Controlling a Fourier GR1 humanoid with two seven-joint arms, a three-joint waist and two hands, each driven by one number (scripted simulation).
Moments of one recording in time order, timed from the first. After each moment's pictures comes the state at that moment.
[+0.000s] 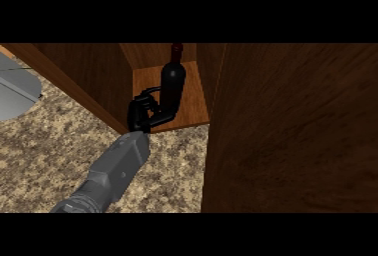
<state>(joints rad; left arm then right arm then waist) -0.88 0.00 -0.12 -0.10 0.71 0.31 -0.77 -0.64 -0.15 0.02 -2.39 -0.23 -0.07 0.92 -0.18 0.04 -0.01</state>
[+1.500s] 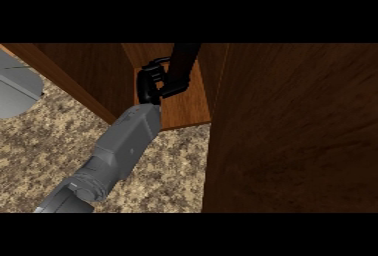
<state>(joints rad) -1.08 0.00 -0.19 -0.13 0.80 0.49 -0.67 -0.59 -0.16 -0.04 -2.38 -0.27 -0.03 0.88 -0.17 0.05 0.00</state>
